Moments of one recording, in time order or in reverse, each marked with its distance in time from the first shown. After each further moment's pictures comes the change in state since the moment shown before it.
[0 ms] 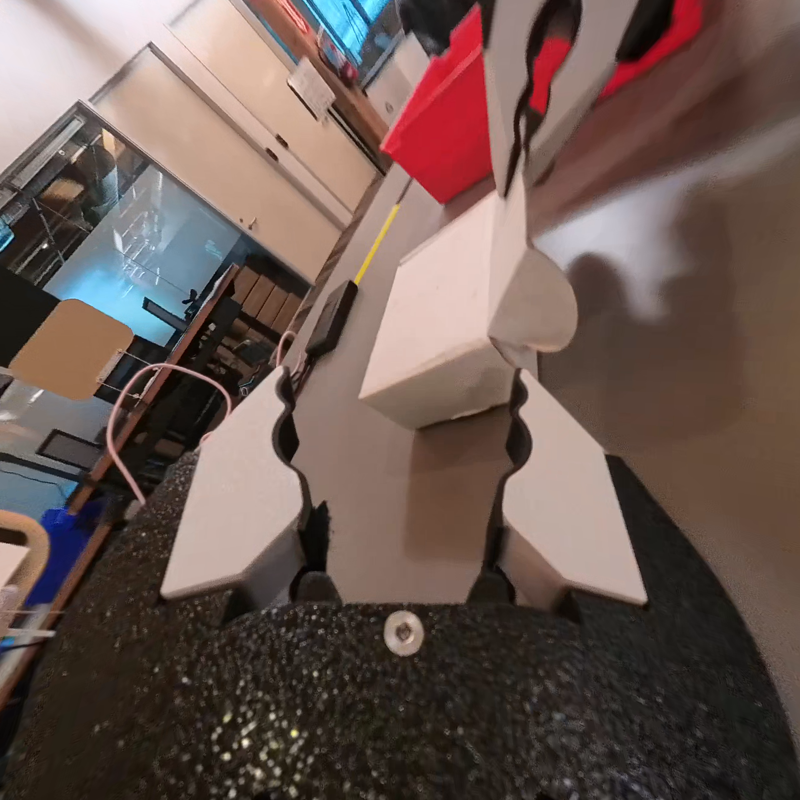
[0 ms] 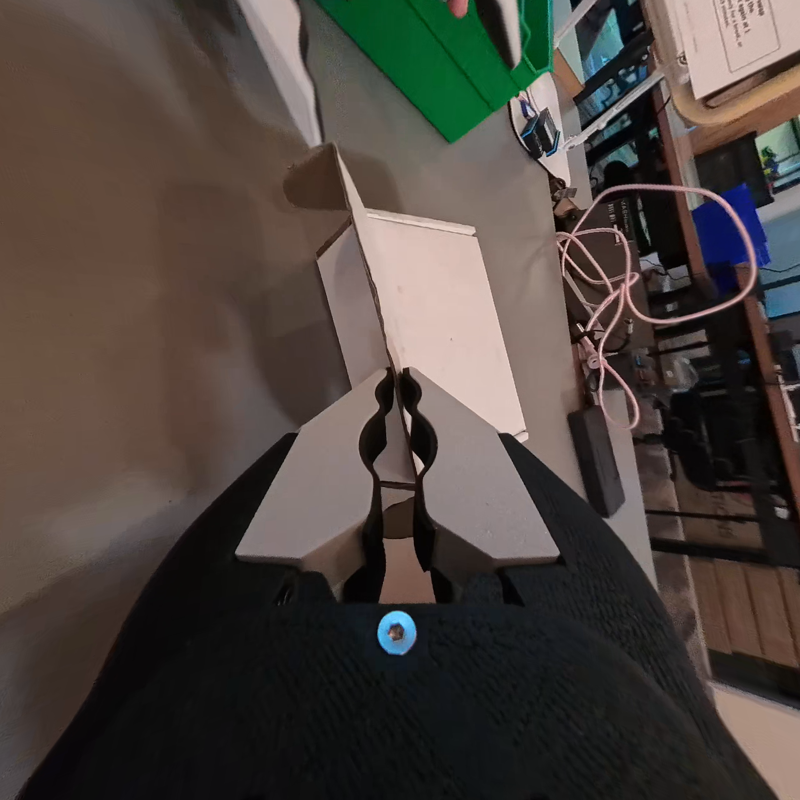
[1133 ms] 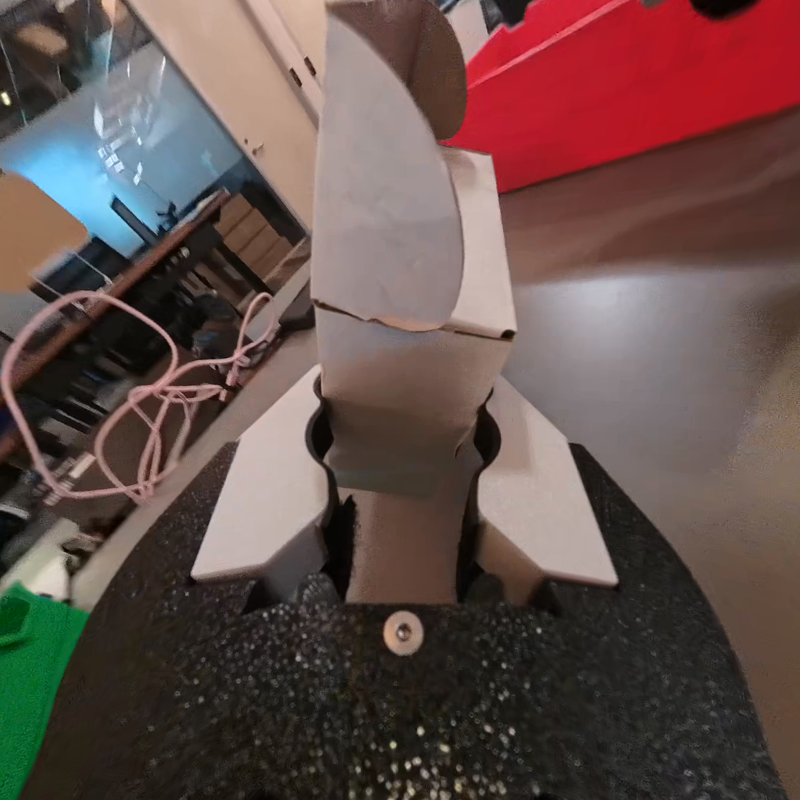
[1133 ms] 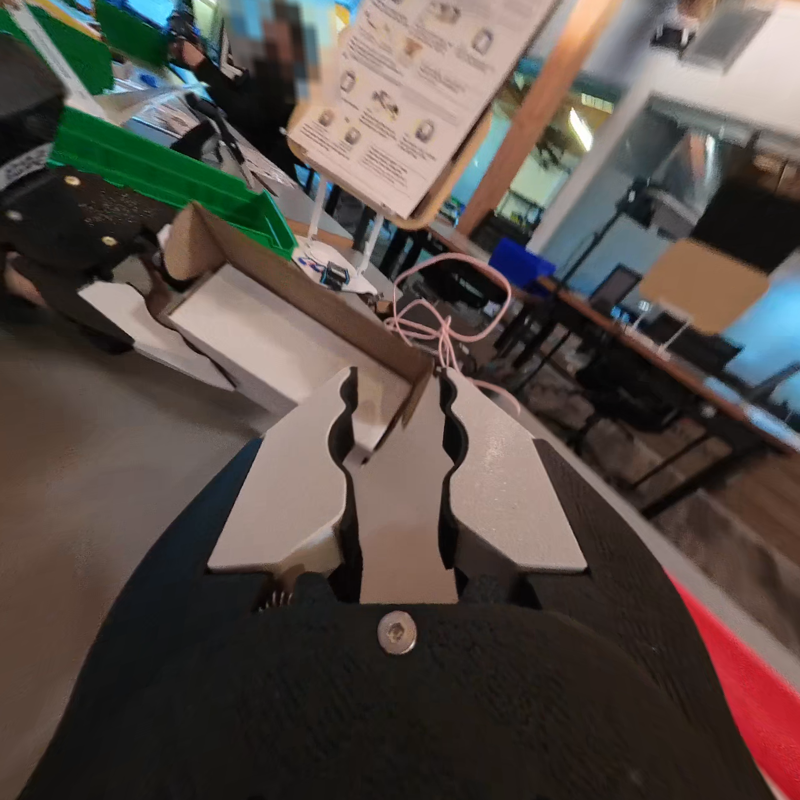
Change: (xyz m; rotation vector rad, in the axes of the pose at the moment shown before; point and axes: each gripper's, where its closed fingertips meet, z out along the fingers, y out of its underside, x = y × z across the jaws) left arm 0.001 0.001 0.051 -0.064 -0.052 -0.268; right arm 0.087 -0.013 -0.070 0.349 0.424 0.398
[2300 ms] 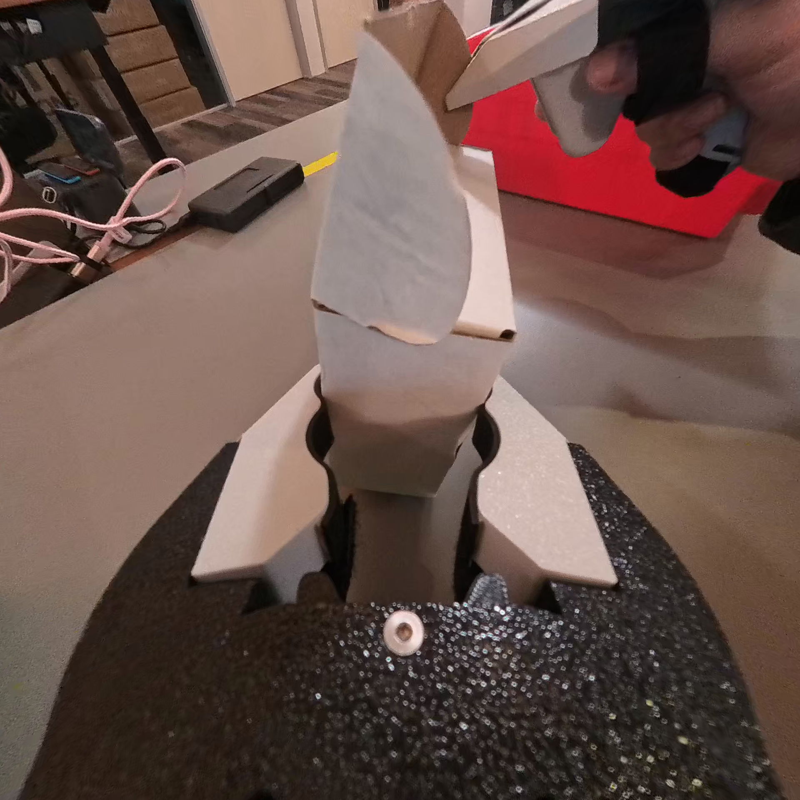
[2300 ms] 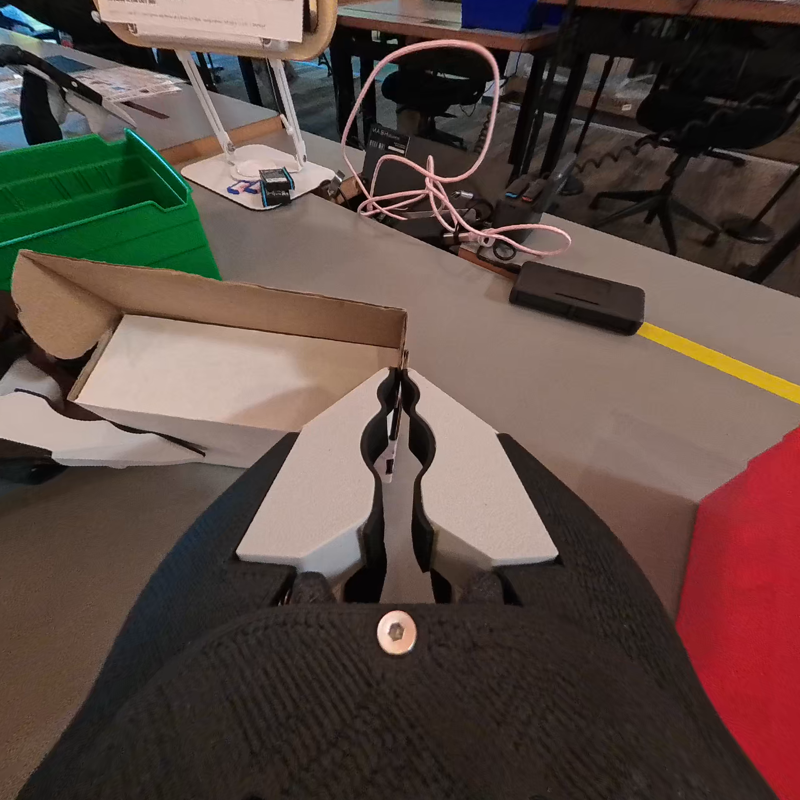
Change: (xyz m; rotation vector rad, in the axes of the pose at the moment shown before) left arm 0.016 0.013 0.004 -0.125 0.127 -0.435; right arm 0.011 0.057 0.055 -0.360 0.086 0.499
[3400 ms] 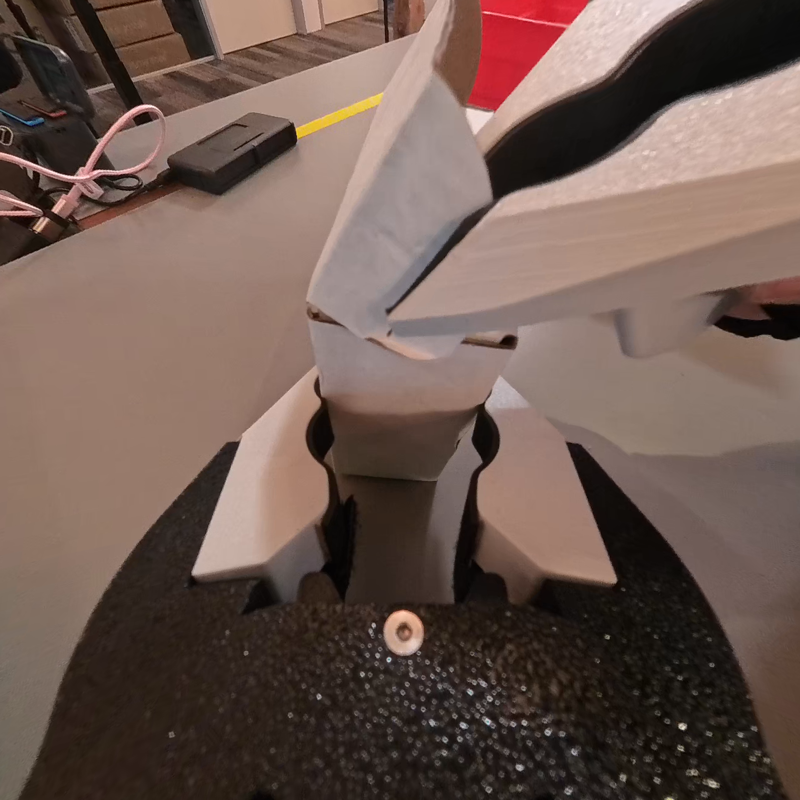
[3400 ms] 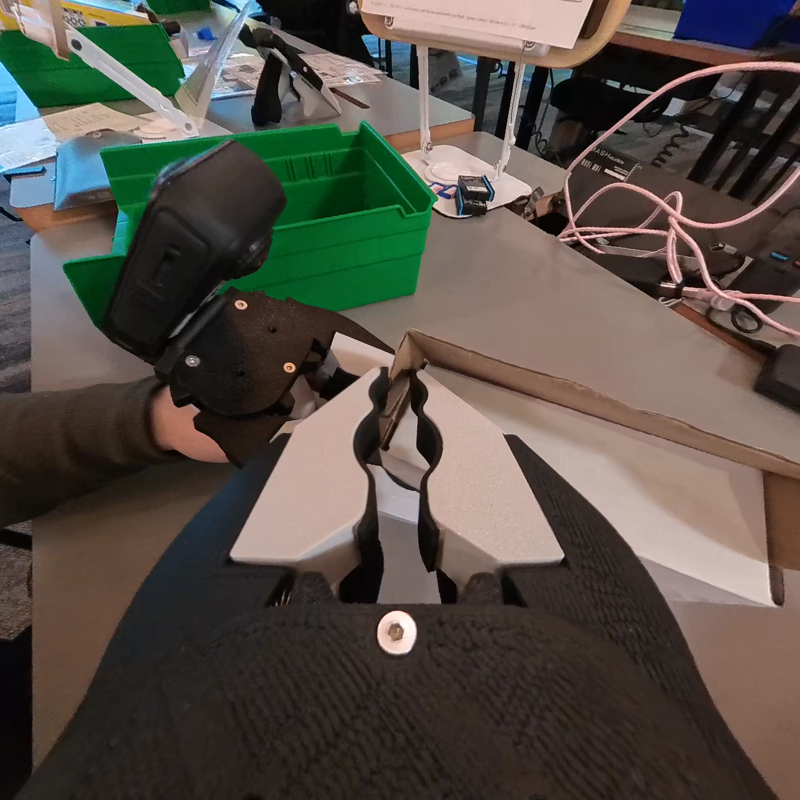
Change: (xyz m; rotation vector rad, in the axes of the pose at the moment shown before) left arm 0.001 0.011 0.007 -0.051 0.010 -0.057; right arm -0.154 -0.007 0.025 -0.004 -0.300 -0.123
